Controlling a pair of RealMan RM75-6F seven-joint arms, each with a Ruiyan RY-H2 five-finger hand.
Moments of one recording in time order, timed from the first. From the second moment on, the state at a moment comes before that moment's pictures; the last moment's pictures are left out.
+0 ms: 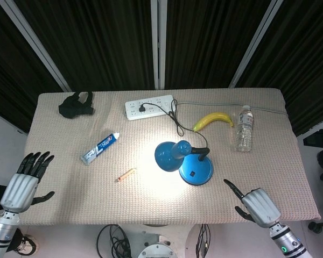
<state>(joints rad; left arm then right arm) -0.16 -1.15 0.02 -1.57 1.66 1.50 0.04 0.17 -1.20 -0.08 -1.66 -1.84 1.31 -0.15</state>
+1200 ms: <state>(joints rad) -0.17 -1.14 0.00 -1.55 1.63 1.48 0.00 0.38 -1.48 0.01 -1.60 -1.48 0.98 -0.43</state>
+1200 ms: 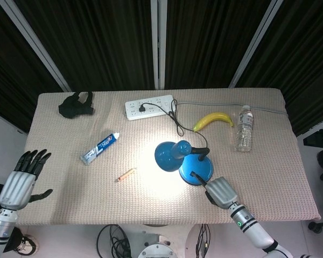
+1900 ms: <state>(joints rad) -0.16 -1.14 0.01 -1.54 1.64 1.49 -0.02 0.41 -1.51 0.01 -1.60 -1.36 0.98 -0.50</state>
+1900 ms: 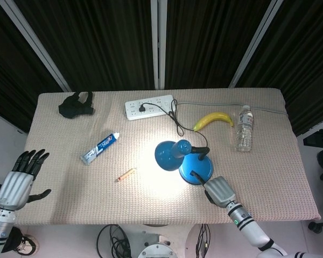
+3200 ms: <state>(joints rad) -0.17 -1.12 0.00 -1.56 1.64 1.50 -0.02 0.06 -1.17 -0.07 -1.48 -1.65 1.72 -0.05</state>
